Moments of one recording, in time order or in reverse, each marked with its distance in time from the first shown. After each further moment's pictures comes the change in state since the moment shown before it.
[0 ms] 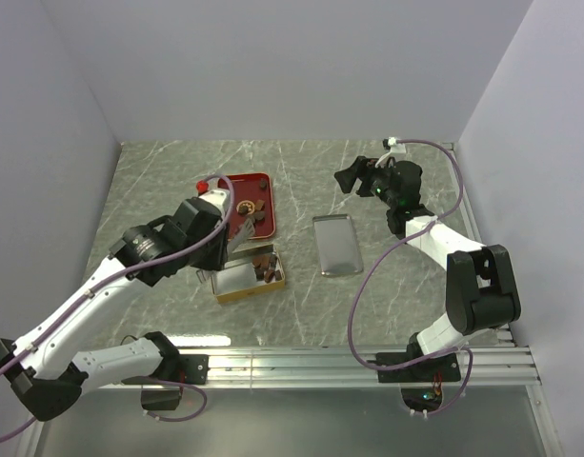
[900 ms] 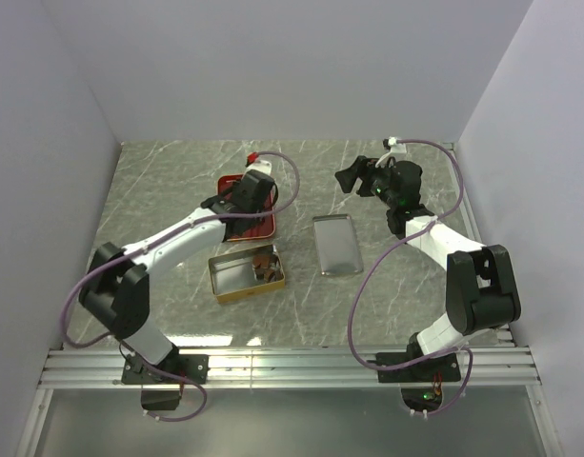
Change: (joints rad) left arm 0.077 0.536 0.003 0.650 -0.321 0.208; right arm 0.000 -0.001 0.000 -0.002 0.011 -0.005
